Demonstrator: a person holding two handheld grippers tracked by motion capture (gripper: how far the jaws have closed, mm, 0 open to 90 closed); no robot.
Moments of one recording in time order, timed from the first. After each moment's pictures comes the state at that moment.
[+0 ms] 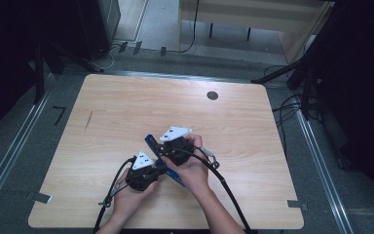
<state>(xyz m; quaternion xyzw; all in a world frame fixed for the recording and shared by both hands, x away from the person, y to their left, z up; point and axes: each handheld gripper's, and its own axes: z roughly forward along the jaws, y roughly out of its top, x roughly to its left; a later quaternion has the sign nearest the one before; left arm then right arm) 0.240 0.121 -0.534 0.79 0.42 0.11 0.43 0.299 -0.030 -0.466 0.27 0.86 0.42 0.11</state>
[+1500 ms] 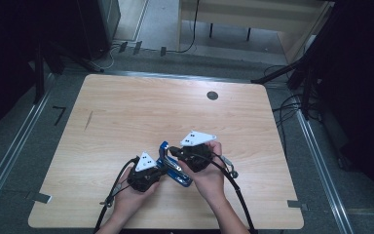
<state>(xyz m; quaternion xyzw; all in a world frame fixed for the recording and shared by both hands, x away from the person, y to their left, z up) 0.239 0.117 -0.533 0.80 0.40 0.11 0.43 0.279 -0.077 -0.456 0.30 0.83 0.46 0.11</state>
